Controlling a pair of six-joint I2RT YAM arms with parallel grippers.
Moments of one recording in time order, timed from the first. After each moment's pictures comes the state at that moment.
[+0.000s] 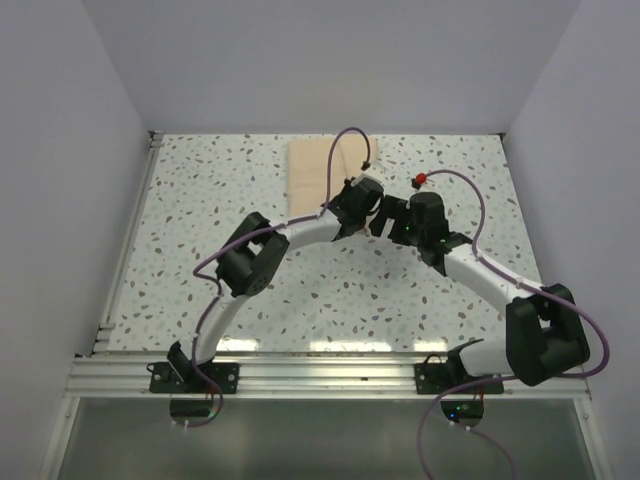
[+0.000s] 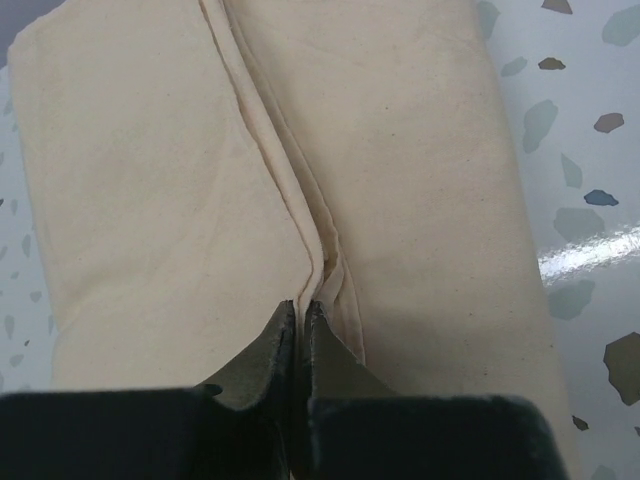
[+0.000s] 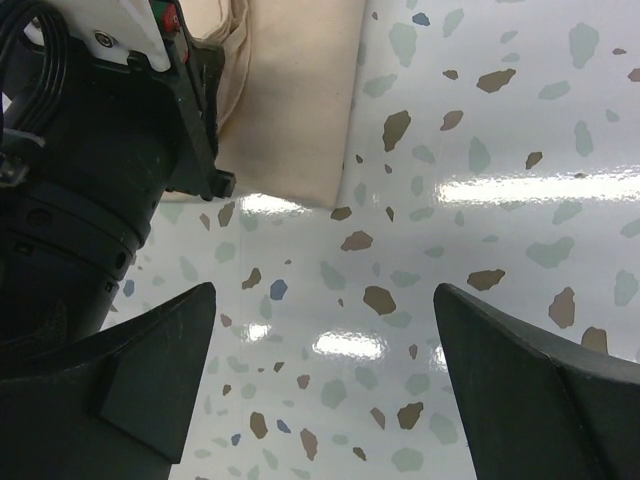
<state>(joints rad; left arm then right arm) -0.81 2.35 1.77 -0.04 -0.68 -0.01 0.37 1.36 0.77 -0.03 0.04 0.56</state>
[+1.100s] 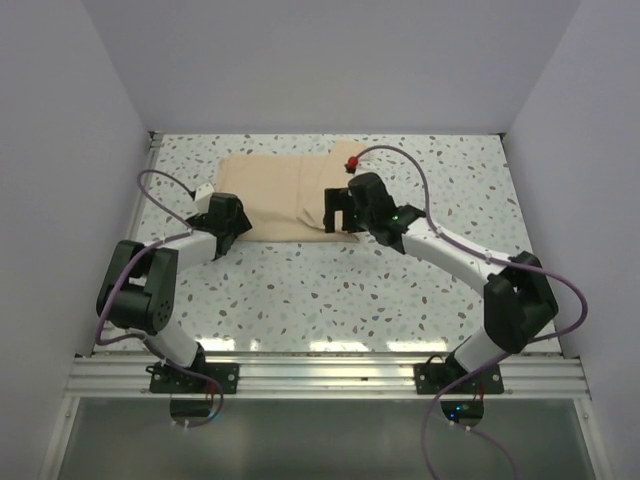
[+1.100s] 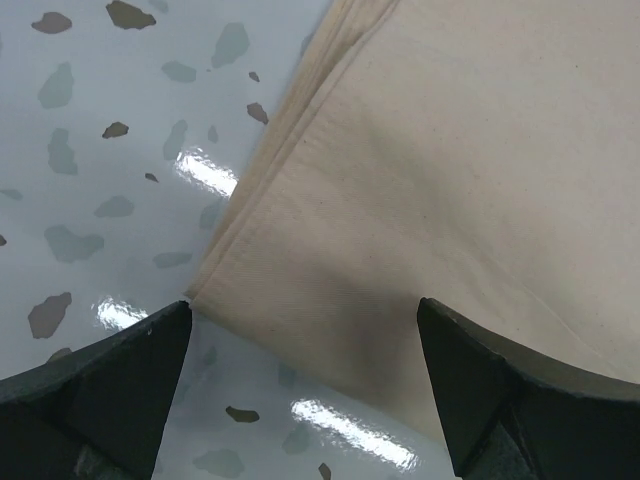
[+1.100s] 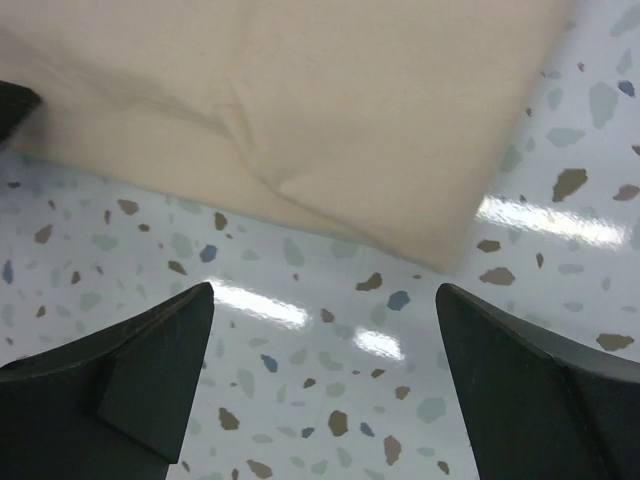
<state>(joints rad) -0.20 1.64 0.79 0.07 -0.47 -0.61 0.62 1.56 1.10 -0.23 0.15 0.44</state>
